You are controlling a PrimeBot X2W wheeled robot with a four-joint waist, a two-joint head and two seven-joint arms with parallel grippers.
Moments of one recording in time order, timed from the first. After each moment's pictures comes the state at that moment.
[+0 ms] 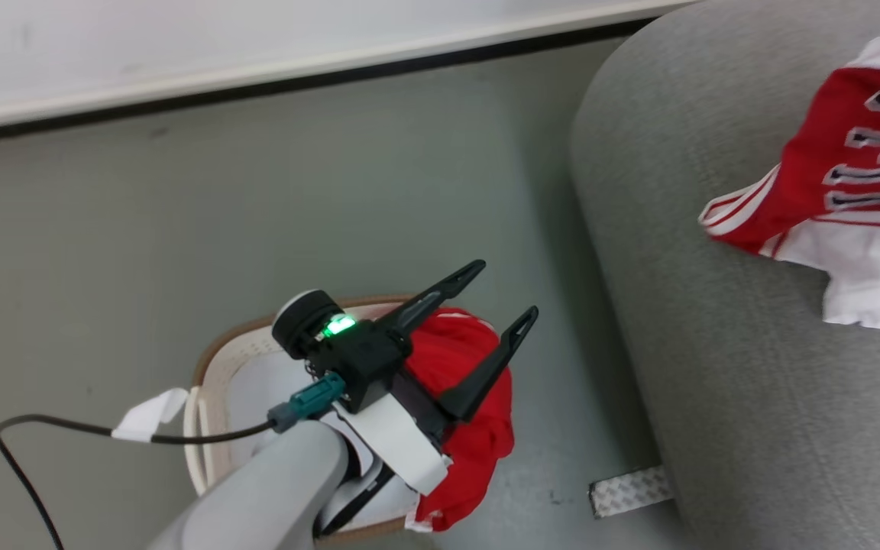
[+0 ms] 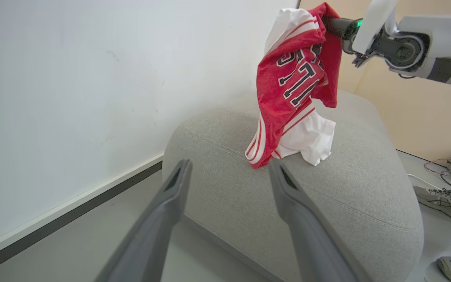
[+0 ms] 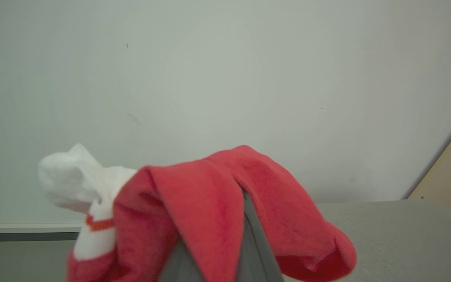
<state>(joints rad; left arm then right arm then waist) -0.62 0.28 -0.78 0.18 -0.38 -0.13 -0.26 -0.80 -0.38 -0.04 0.50 0.29 0.13 -0.14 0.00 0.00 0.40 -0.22</state>
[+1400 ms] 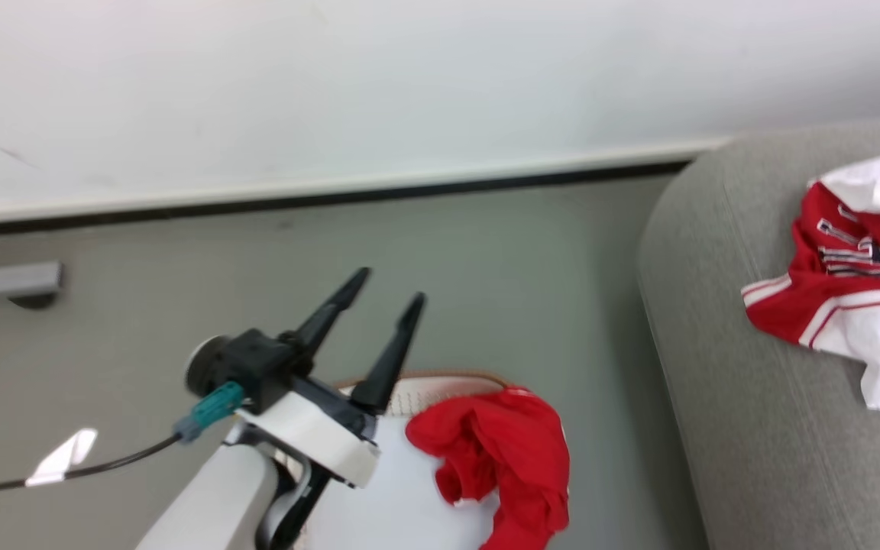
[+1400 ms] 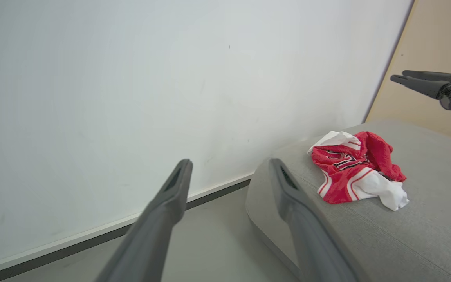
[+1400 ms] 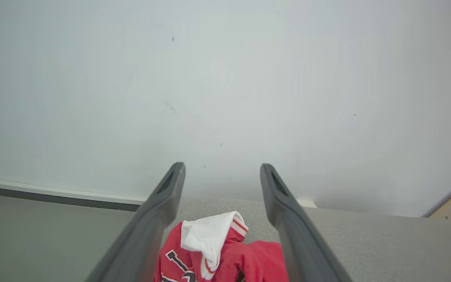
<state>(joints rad) -0.47 0.26 -0.54 0.22 -0.42 -0.10 -0.26 -0.79 -0.52 0.18 0.69 0.35 0.13 -0.06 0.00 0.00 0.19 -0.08</state>
